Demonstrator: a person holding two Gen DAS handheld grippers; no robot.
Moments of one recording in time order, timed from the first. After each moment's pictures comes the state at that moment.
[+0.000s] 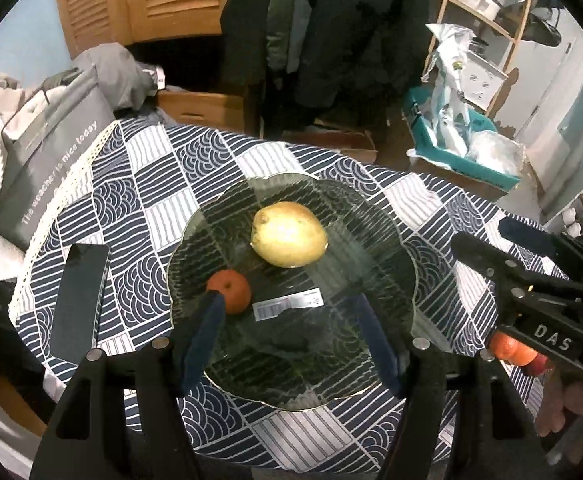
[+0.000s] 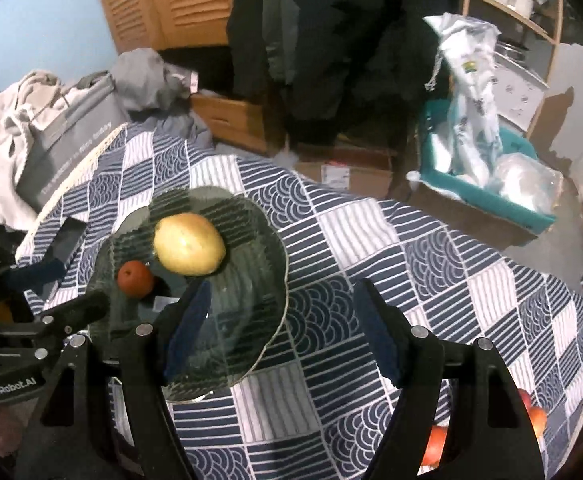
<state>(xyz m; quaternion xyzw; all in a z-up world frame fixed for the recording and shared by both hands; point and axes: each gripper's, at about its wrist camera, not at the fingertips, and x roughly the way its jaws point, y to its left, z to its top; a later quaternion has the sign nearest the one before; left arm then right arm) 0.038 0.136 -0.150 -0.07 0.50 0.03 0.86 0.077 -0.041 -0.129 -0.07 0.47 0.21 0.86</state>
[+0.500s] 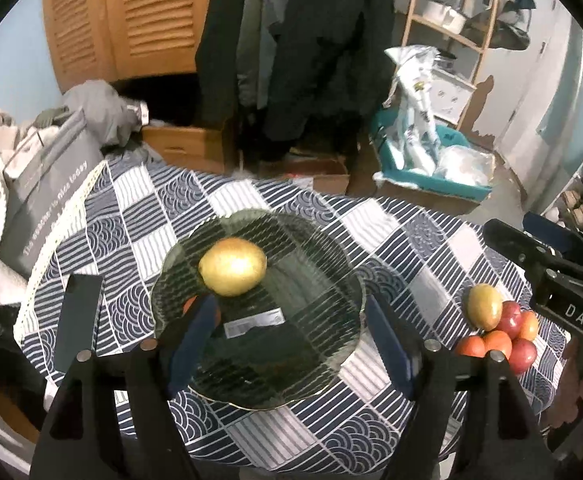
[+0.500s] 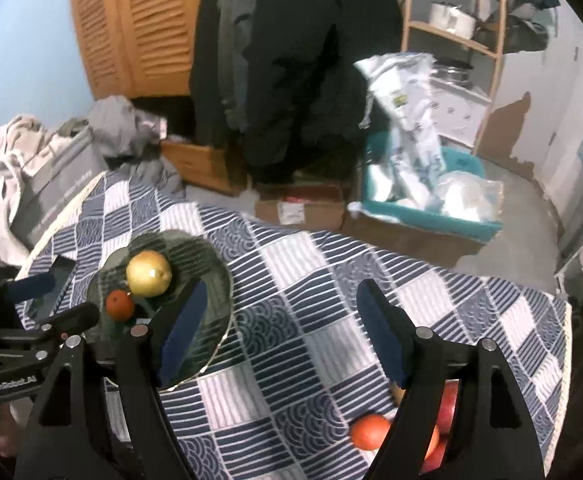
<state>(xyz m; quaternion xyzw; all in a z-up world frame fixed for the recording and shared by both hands) 0.027 0.100 -0.103 -0.06 0.46 0.00 0.89 0.055 -0.098 -0.073 -0.05 0.41 0.15 0.90</state>
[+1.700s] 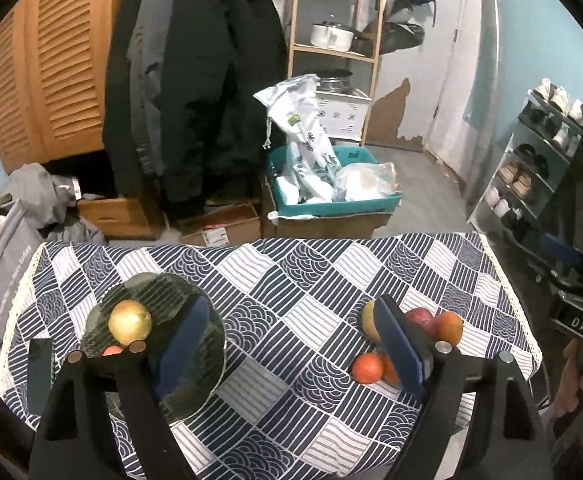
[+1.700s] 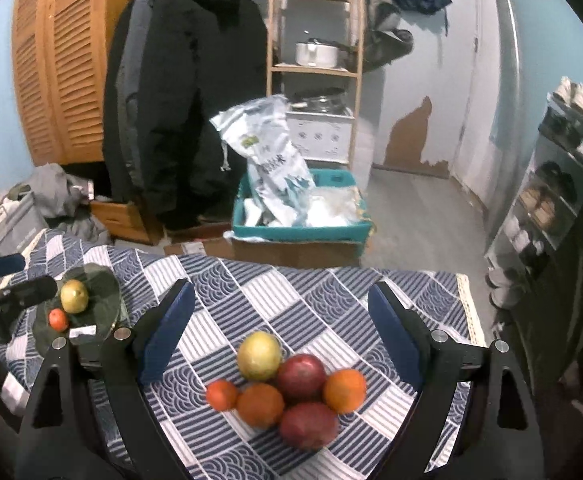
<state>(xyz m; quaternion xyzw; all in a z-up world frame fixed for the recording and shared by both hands) 0.005 -0.035 -0.048 -0.01 0.39 -0.11 0.91 -0.029 -0.275 -0.022 -0.01 0.33 0.02 0.94</state>
